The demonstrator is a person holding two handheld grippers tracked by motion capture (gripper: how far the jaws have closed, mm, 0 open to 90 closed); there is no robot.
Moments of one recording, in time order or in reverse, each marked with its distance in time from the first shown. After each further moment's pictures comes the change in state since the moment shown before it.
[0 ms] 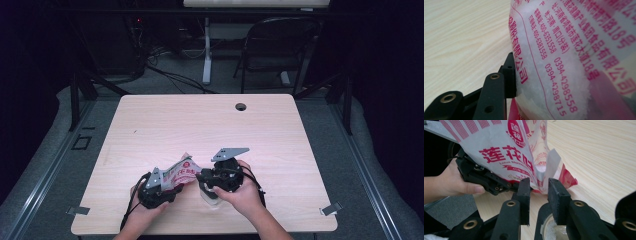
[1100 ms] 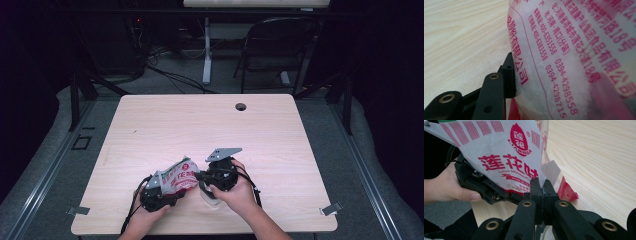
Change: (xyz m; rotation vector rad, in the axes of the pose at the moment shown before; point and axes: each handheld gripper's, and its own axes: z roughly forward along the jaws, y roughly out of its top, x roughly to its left) left arm 0.002 -0.014 0.009 0.030 -0.089 -0.058; right arm 0.000 0.001 0.017 0.023 -0.003 -0.022
